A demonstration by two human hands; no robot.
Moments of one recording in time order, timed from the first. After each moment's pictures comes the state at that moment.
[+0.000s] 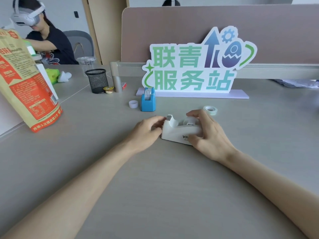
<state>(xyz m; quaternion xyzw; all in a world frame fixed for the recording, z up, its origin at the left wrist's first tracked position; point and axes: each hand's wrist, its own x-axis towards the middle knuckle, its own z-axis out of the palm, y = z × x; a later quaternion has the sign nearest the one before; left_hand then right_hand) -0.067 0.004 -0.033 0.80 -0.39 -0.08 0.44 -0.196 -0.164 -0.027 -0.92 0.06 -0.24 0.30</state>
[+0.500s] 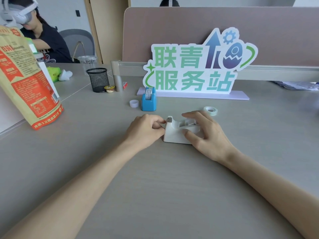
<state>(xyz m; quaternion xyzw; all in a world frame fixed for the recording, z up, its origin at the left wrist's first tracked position) -0.082 0.010 -0.014 0.87 -0.32 -0.02 0.38 -0.196 -0.160 -0.025 -0.91 0.02 -0.27 0.31</state>
